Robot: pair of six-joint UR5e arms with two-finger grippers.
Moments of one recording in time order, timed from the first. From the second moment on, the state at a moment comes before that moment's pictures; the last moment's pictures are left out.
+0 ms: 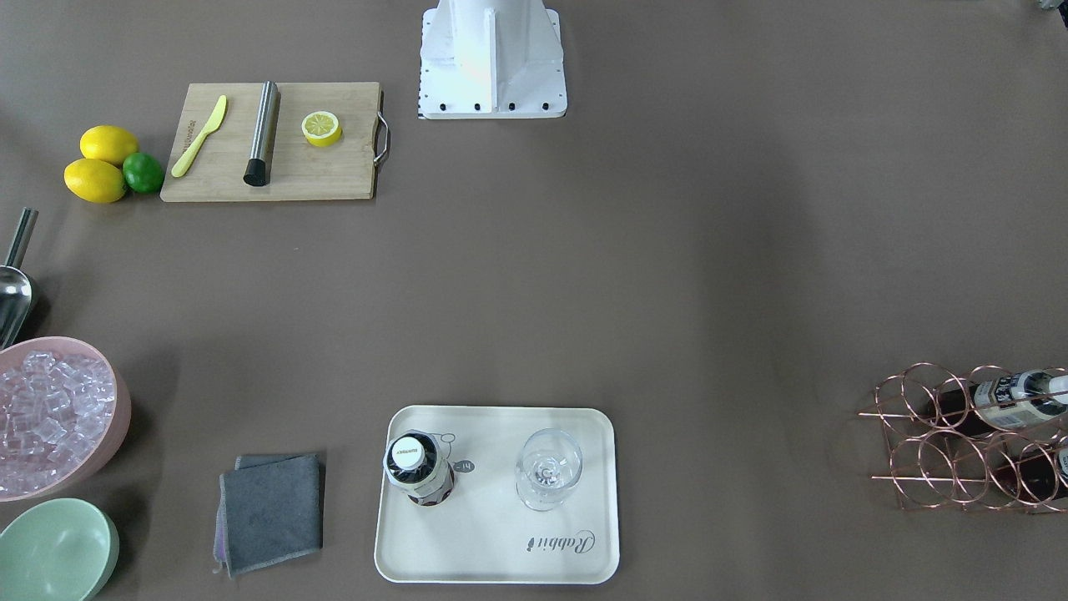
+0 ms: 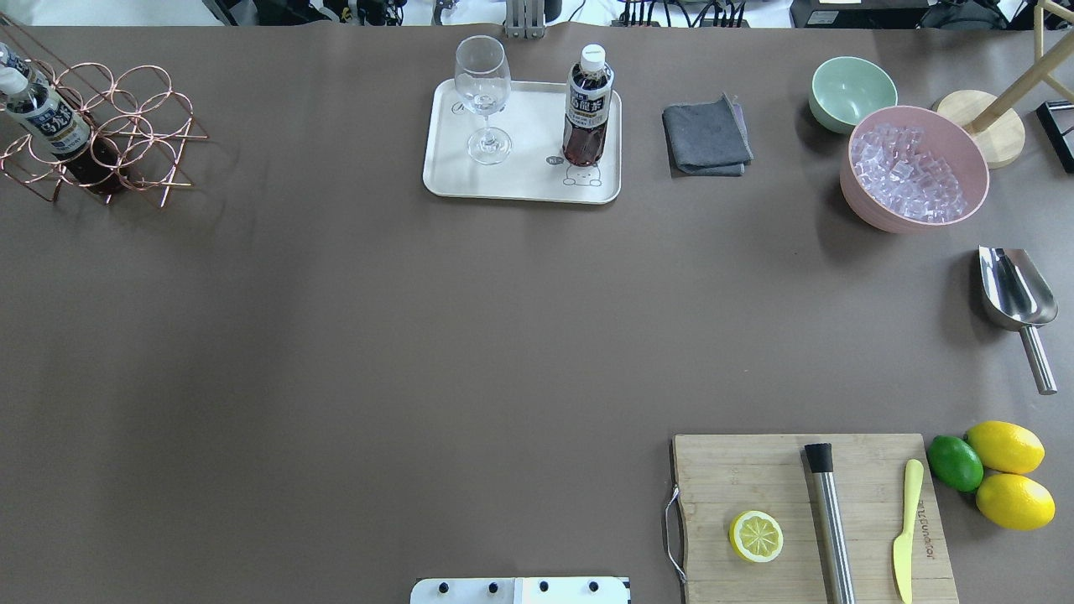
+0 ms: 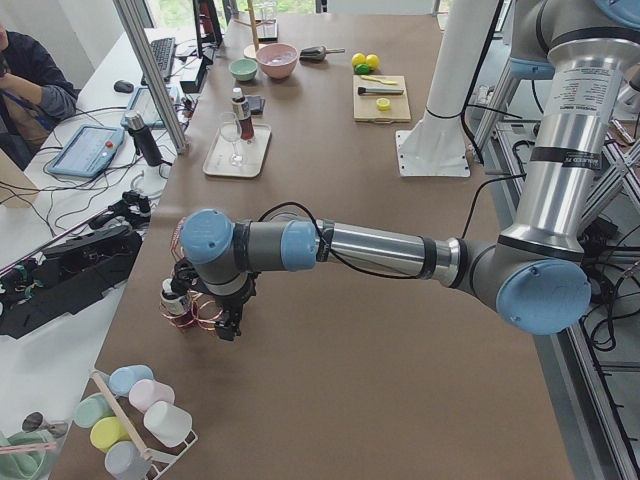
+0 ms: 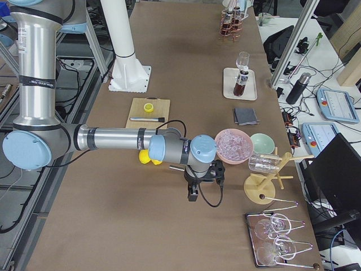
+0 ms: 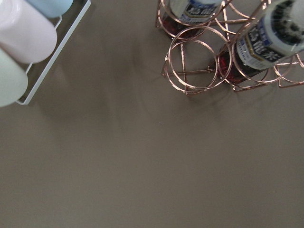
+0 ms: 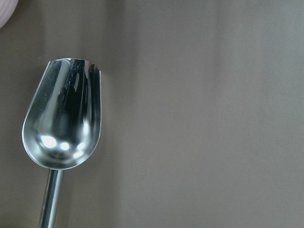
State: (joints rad) left arm -1.63 -1.73 -1.55 -1.36 -2.41 0.21; right arm 1.56 -1.65 1.67 -1.69 2.33 -0.13
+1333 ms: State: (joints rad) left arm -1.56 -1.52 -1.65 -1.59 -2.38 -0.03; right arm 1.56 -1.66 1.66 -1.69 2.33 -0.13
